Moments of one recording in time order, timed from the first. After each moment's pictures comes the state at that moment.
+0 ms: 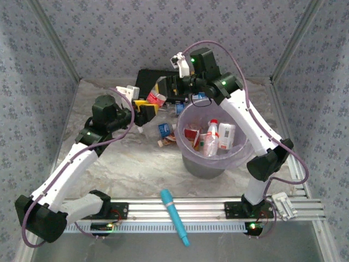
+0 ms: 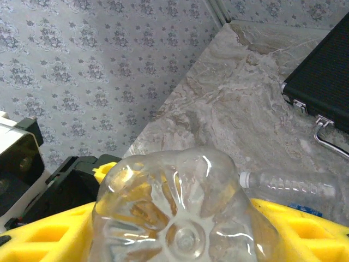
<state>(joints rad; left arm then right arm) -0.47 1.07 1.02 -0.18 0.40 -0.38 0.61 1.77 2.08 -0.81 -0.51 0.37</state>
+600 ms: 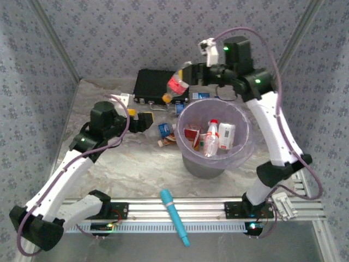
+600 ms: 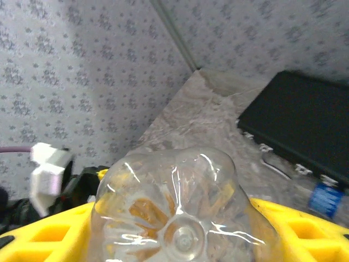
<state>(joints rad) -0.47 1.00 1.00 -0.42 0.19 -0.37 0.44 1.62 2.17 -0.97 -0.50 0.28</state>
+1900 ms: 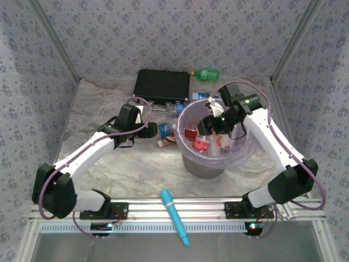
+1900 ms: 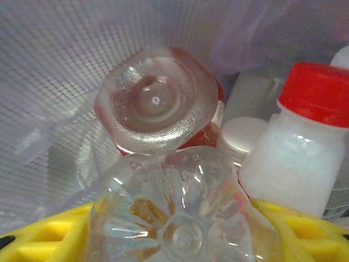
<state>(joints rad) -0.51 1.31 0.96 -0.49 0.02 -0.43 0.39 1.45 1.47 -1.23 -0.47 0.14</state>
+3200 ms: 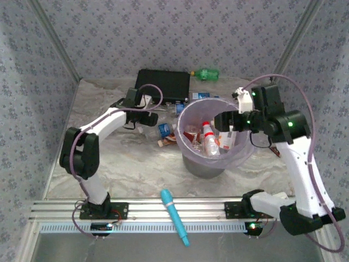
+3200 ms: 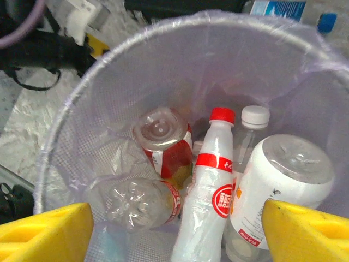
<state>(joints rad) -0.38 1.77 1.29 -0.50 0.05 -0.01 0.31 1.12 1.60 -1.27 -0.31 0.18</state>
